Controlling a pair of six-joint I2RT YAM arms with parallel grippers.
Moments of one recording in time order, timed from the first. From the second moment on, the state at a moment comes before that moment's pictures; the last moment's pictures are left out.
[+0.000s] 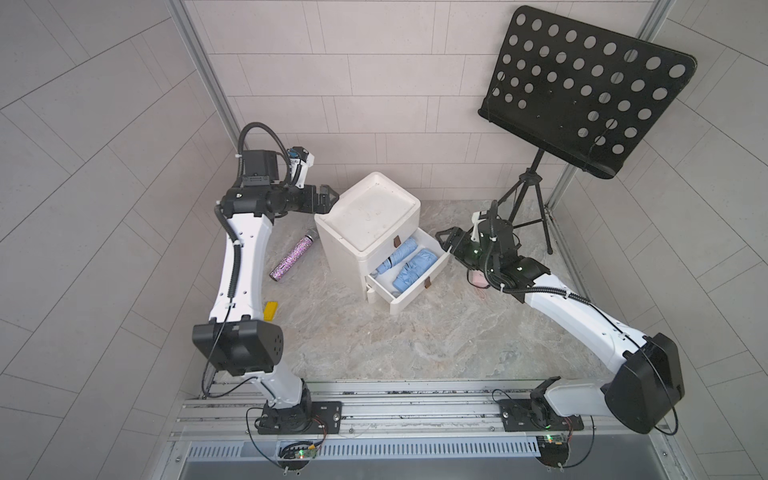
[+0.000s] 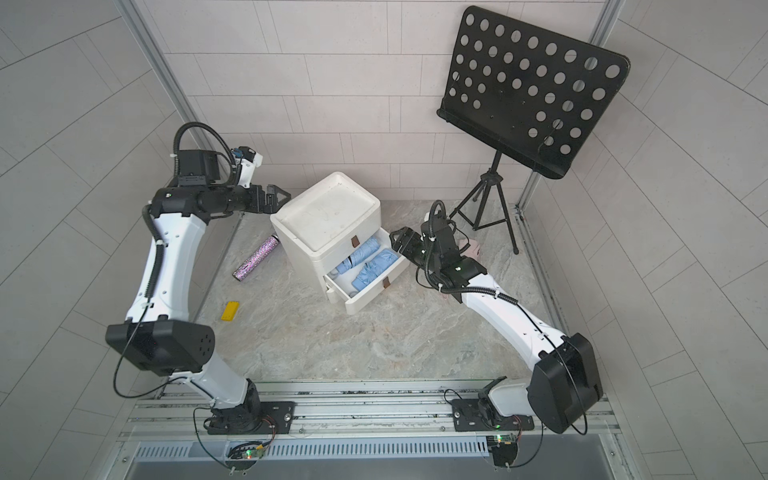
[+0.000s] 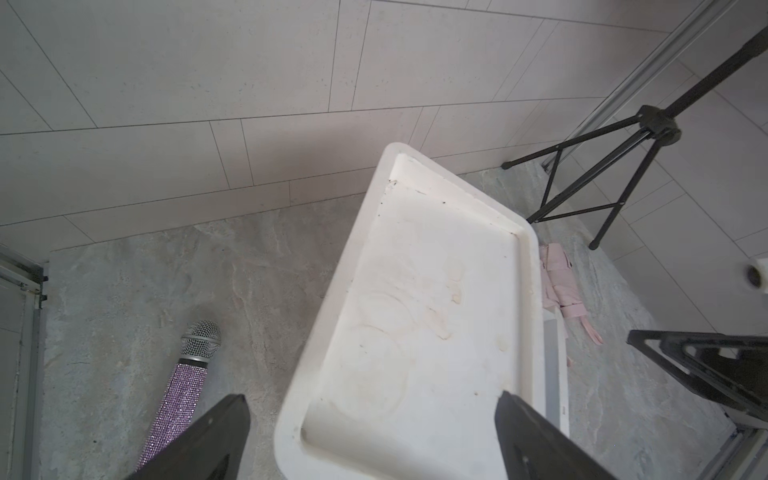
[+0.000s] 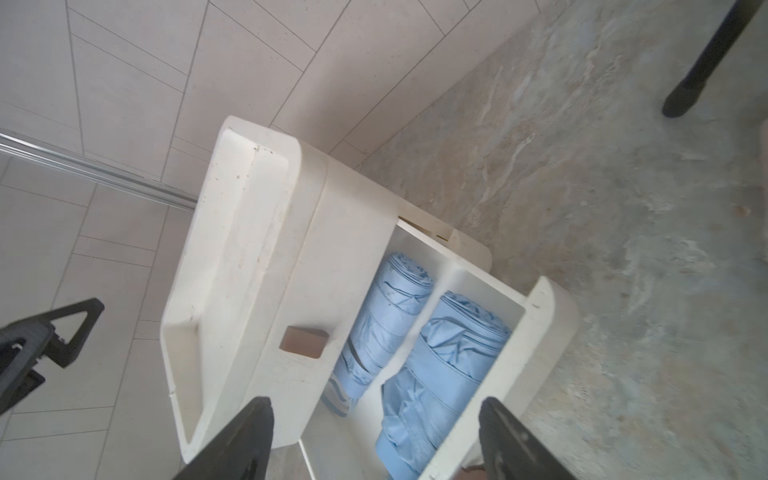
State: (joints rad) left arm 0.09 1.74 2.03 -0.99 0.55 0.11; right arm 0.47 1.33 1.08 -0.22 -0.07 0.94
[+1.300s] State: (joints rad) left arm -0.04 2.14 2.39 -1.11 0.54 0.40; right arm 0.52 1.50 0.75 0.10 -0.19 0.98
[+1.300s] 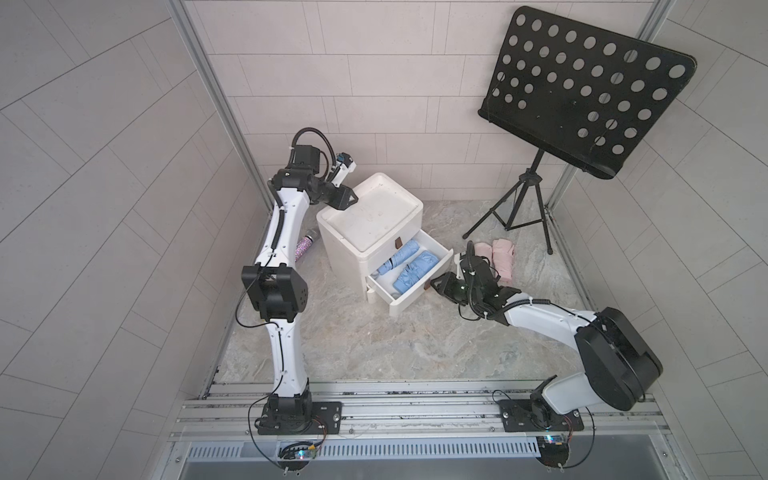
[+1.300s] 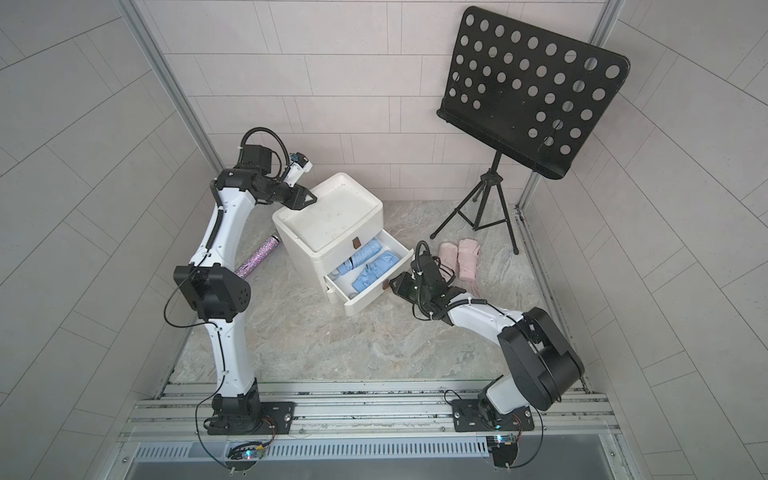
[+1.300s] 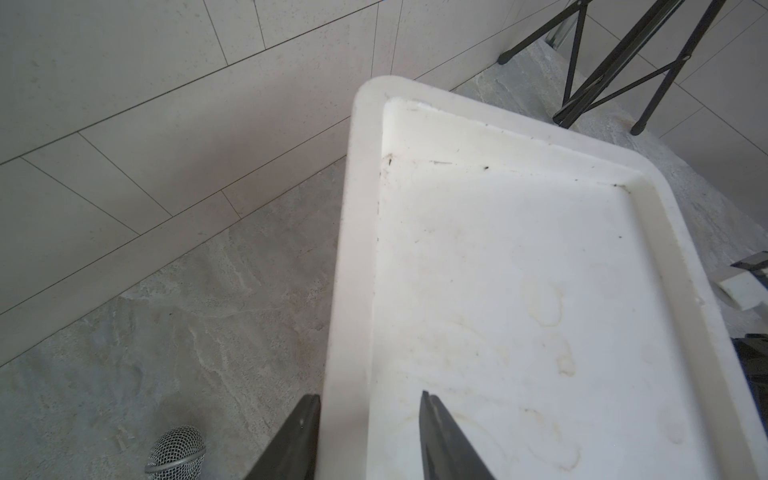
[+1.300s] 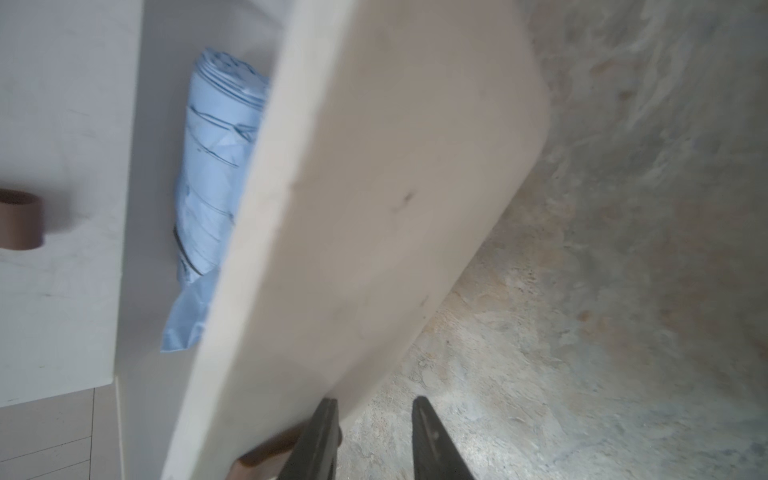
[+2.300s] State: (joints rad) left arm -0.01 2.14 2.34 -1.05 0.53 0.43; right arm 0.52 1.52 0.78 0.21 -0.18 1.01
